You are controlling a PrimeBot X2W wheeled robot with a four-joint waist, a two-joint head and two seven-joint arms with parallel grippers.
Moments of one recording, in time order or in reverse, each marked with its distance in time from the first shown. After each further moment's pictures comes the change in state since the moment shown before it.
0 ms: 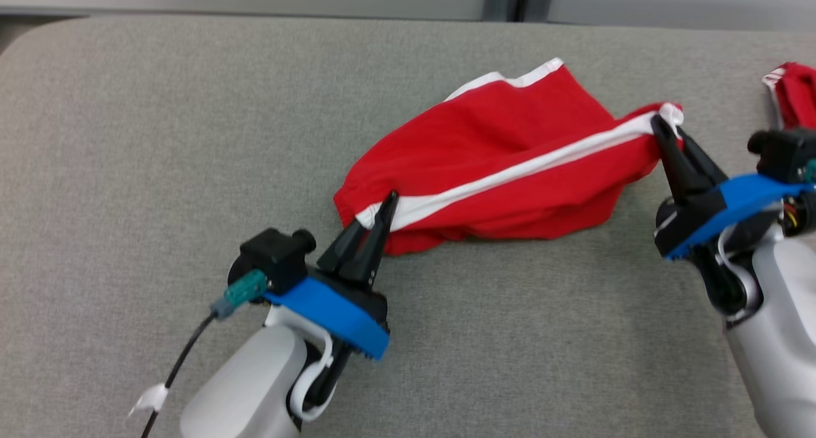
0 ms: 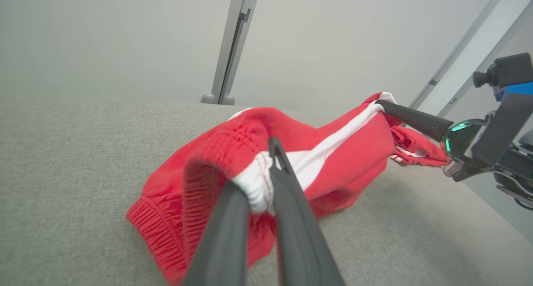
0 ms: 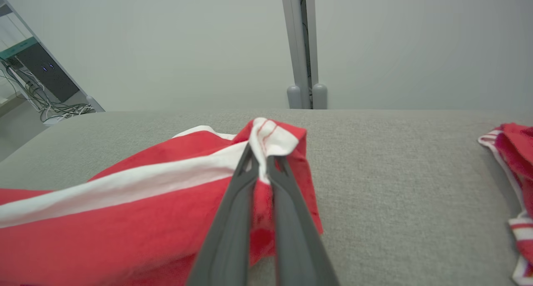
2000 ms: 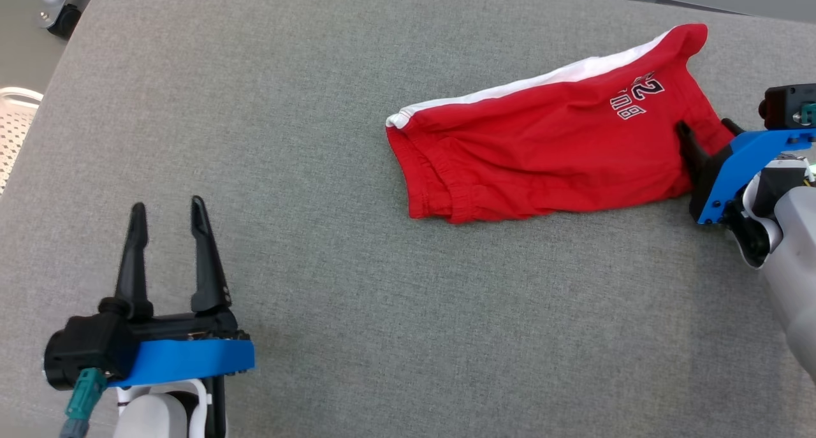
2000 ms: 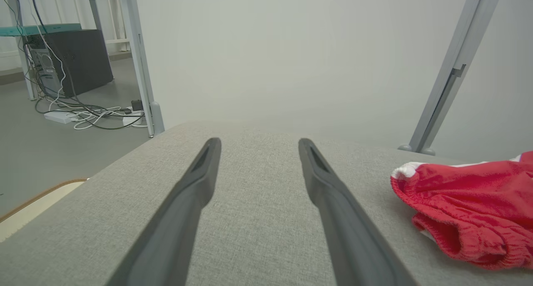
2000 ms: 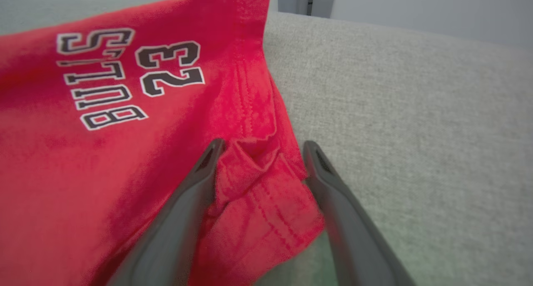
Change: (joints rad) left arm 0.335 -0.165 0.693 -0.281 0.481 0.052 -0.013; right arm -0.422 -0.067 0.317 0.747 0.082 0.000 -0.026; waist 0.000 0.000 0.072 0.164
